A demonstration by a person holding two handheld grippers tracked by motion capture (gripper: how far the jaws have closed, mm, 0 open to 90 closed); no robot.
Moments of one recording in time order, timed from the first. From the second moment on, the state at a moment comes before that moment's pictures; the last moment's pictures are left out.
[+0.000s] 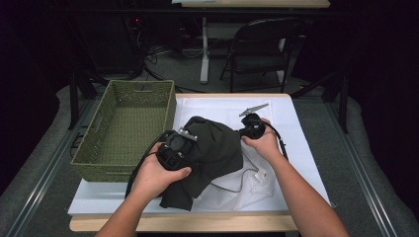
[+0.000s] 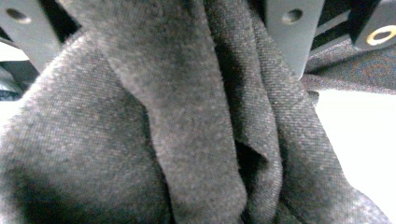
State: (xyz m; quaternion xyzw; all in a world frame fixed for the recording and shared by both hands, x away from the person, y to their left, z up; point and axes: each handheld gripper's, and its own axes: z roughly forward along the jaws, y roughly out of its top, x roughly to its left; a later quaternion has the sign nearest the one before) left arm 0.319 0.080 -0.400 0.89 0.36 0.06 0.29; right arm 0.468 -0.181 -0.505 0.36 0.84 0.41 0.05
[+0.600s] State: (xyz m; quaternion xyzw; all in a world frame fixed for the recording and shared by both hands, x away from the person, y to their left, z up) left arm 0.316 0.059 -0.439 0.90 0.34 0.03 0.27; right arm 0.466 -0.182 -0.494 0.35 0.83 0.42 0.06
